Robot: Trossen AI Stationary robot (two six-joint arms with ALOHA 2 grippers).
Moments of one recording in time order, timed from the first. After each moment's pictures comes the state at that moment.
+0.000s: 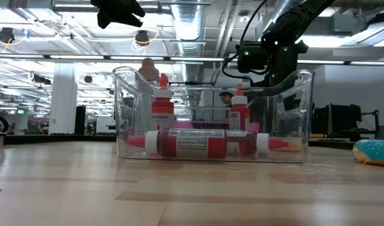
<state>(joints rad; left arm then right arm) 0.00 0.99 0.97 -0.49 -0.32 -0.30 -0.33 1.64 0.97 -0.74 0.02 0.77</state>
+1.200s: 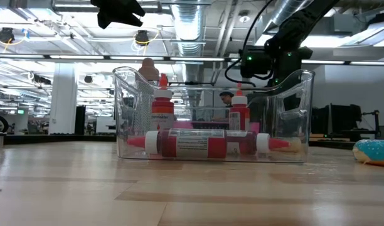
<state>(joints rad) 0.00 0.99 0.97 -0.49 -0.31 -0.30 -0.33 1.64 0.91 -0.67 -0.02 0.79</state>
